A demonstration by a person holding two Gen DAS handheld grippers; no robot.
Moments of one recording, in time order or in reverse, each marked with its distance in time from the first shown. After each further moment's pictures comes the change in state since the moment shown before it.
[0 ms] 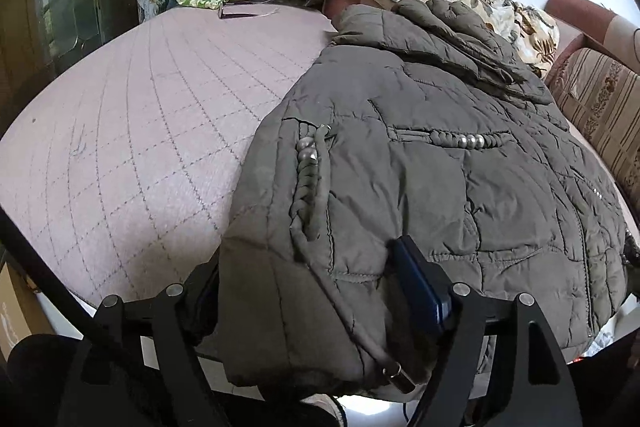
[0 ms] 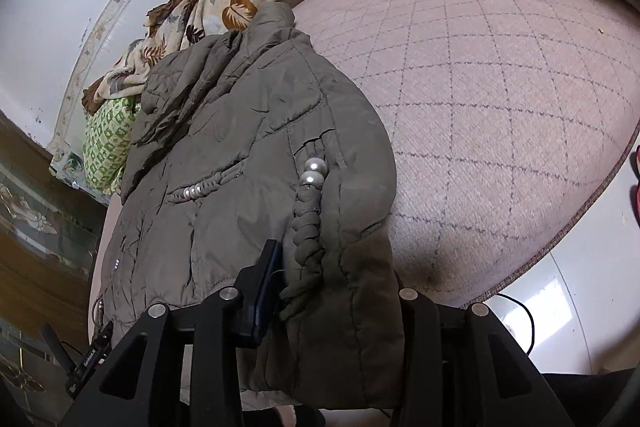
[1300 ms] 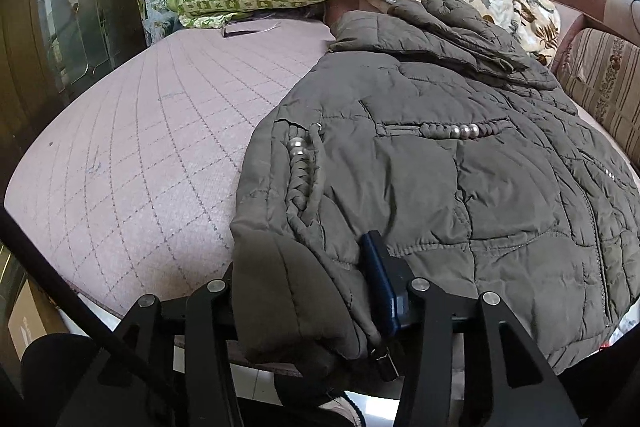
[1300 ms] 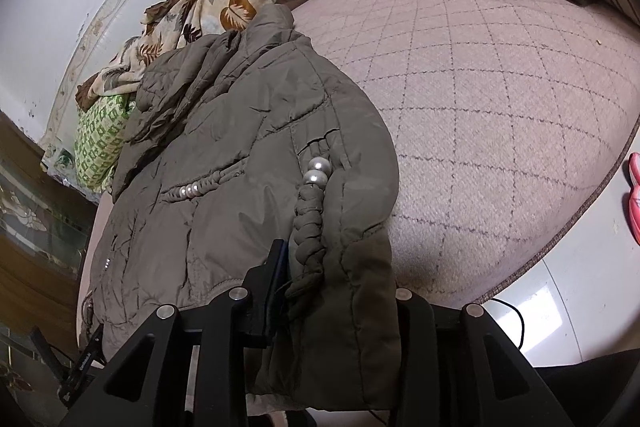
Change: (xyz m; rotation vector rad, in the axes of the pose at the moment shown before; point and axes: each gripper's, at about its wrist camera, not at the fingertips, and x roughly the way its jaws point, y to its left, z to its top) left arm -0.006 -0.019 -0.007 0.073 -0.049 0.084; right arm 0.001 0.010 -0.004 -0.016 -0.019 -0.040
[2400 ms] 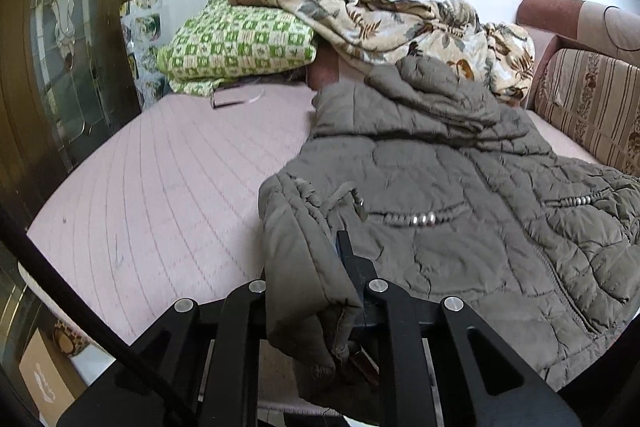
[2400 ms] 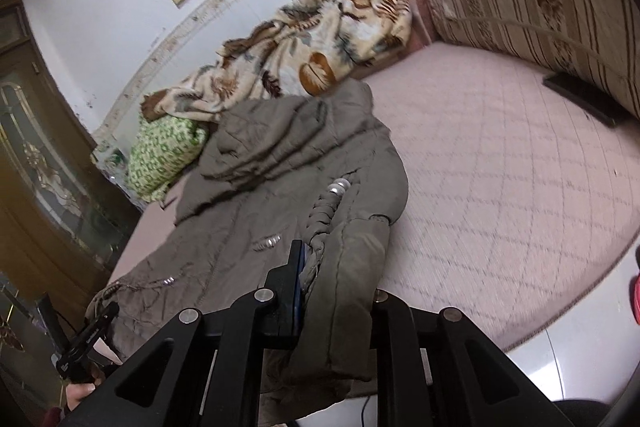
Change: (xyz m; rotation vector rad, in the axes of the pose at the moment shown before) left arm -0.054 -0.013 0.055 0.069 -0.169 -0.021; right arm -0.069 0.051 0.029 -0.190 -0.188 0.153
